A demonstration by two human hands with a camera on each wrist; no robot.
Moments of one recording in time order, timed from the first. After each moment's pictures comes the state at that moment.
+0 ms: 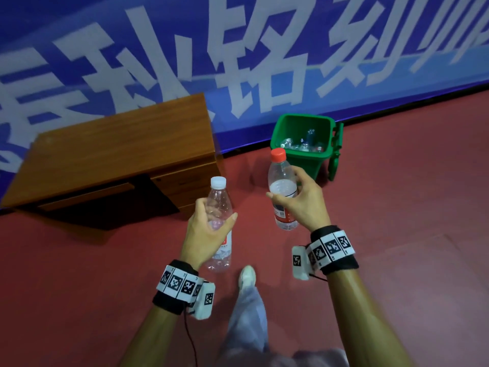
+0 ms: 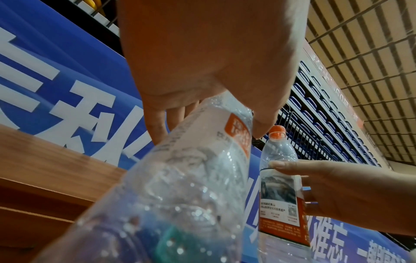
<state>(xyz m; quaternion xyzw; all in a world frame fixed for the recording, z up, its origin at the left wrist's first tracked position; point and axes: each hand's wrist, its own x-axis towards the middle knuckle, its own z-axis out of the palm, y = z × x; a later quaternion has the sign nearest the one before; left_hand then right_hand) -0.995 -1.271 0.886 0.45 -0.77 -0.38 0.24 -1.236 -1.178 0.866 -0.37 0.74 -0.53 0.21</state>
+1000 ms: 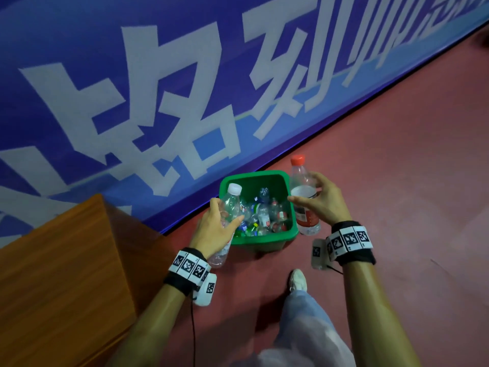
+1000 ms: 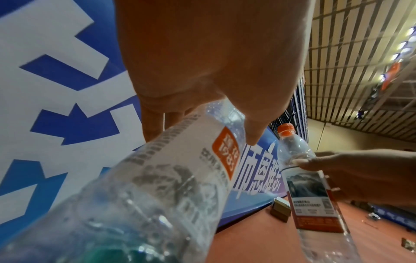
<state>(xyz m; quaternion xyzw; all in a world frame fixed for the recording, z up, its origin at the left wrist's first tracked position) -1.568 -1.695 0.818 0.29 -0.89 -0.36 0.04 -1.773 -1.472 0.818 -0.18 0.83 -0.50 0.18</state>
